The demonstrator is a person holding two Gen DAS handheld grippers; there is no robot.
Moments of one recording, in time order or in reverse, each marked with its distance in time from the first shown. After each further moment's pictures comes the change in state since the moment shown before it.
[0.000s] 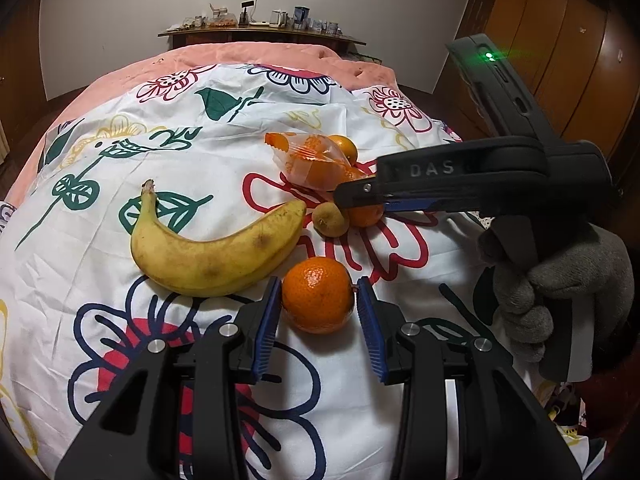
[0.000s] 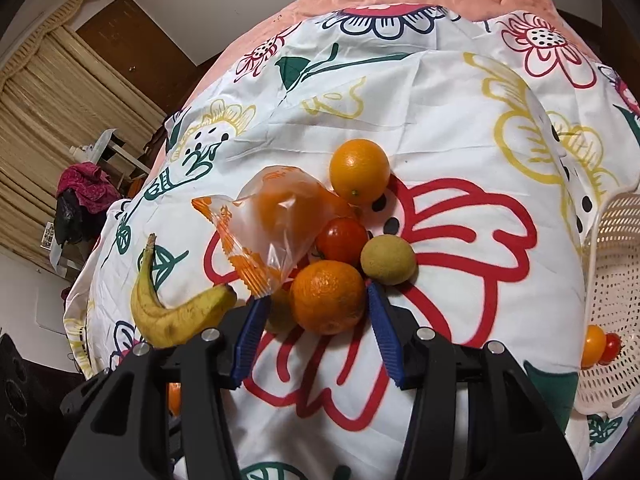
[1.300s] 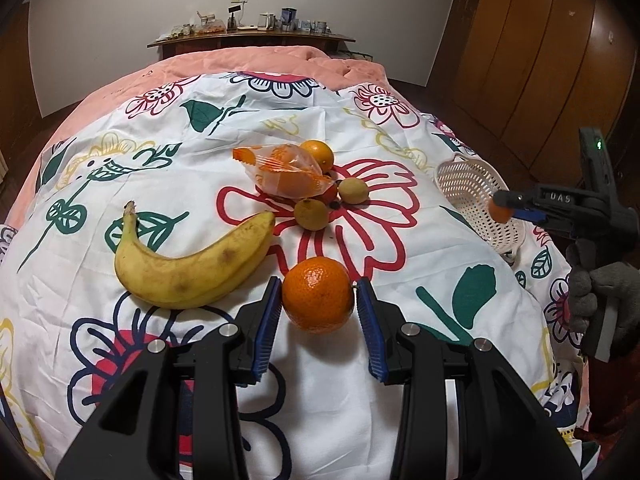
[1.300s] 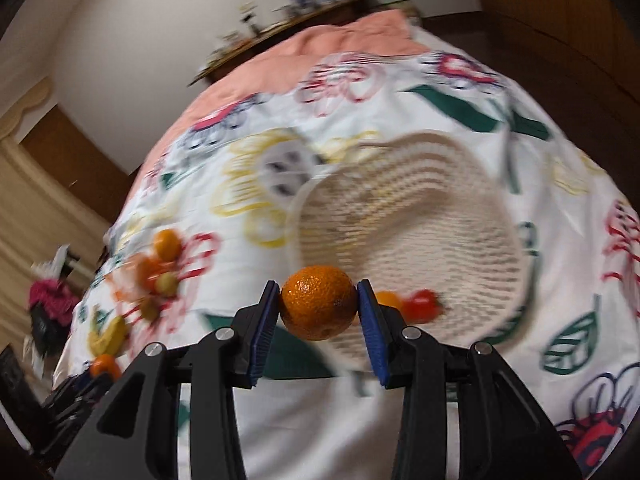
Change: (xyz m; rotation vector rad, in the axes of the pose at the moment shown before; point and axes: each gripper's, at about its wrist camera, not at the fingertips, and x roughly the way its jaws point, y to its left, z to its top) left arm -0.004 -0.028 0.007 0.060 0.004 0.011; right arm -0.126 -0.165 -0.071 0.321 -0.304 -0.183
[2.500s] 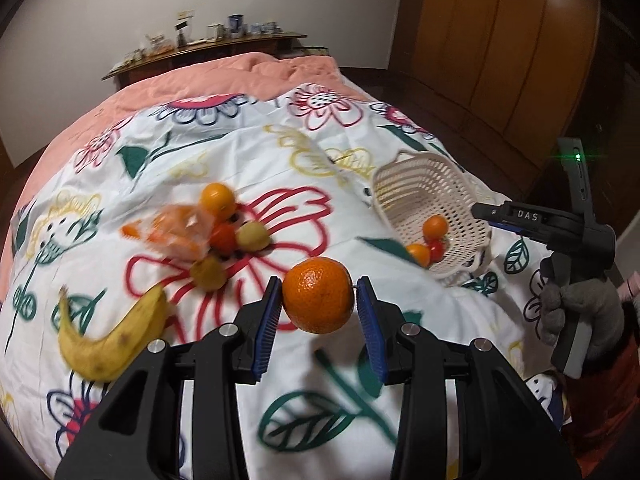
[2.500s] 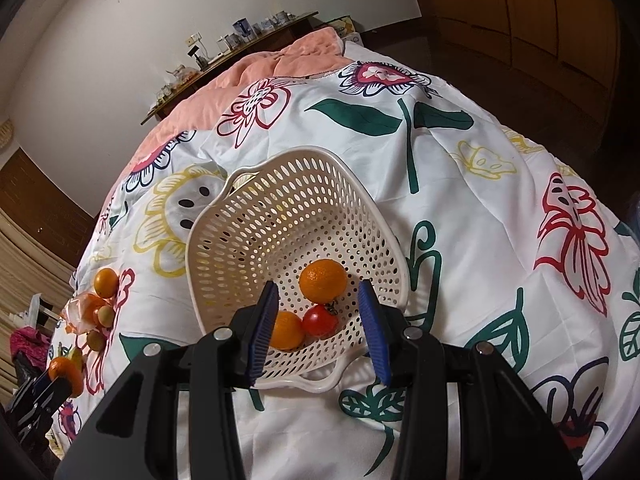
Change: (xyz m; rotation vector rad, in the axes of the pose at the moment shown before) left arm 0.025 -0.084 0.042 0.180 0.018 -0.057; right arm -0.012 -0.067 -0.007 0.118 -0.093 -0.112
